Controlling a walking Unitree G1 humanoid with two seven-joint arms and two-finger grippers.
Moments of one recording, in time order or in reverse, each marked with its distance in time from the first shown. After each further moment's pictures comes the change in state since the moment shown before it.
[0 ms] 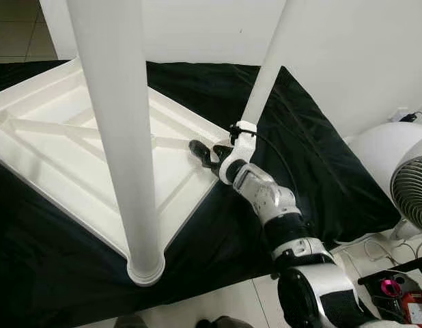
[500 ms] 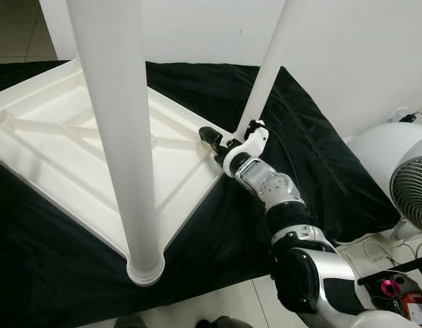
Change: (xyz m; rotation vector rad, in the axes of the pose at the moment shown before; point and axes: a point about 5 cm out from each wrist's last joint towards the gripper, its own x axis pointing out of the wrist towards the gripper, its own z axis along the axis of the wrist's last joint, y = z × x) left arm 0.000 0.000 -0.001 -0.006 -0.001 0.001; right arm 0.001 -0.019 0.005 0.450 -0.014 -0.105
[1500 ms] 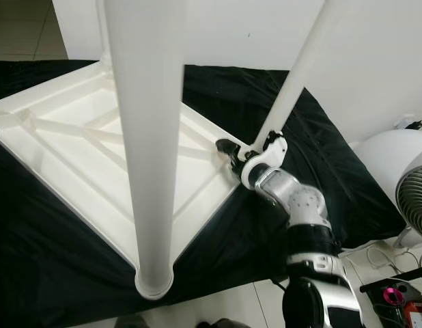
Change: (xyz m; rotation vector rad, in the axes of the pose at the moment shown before) left arm 0.000 -0.001 -0.001 -0.011 -0.006 0.003; right arm -0.054 -0.016 -0.005 -0.065 0.105 -0.111
